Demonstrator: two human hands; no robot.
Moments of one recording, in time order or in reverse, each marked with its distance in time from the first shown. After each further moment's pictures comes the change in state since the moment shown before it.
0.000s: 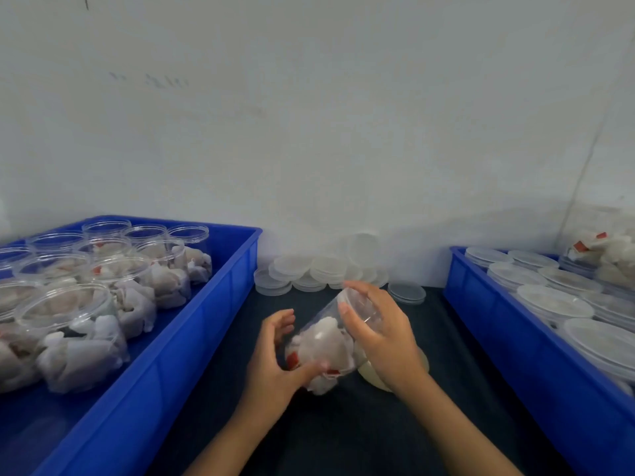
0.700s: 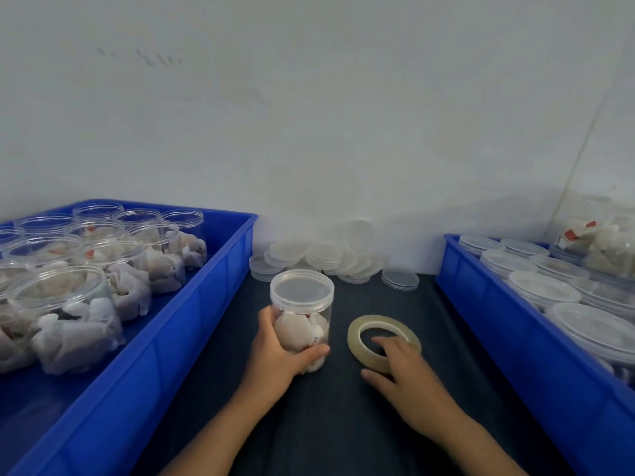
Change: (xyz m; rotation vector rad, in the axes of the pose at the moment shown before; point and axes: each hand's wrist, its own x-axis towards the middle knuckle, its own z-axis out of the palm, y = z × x) left_hand 0.007 -0.017 0.008 0.089 0.025 -0.099; right_hand -0.051 0.040 -0.036 -0.715 -0.365 0.189
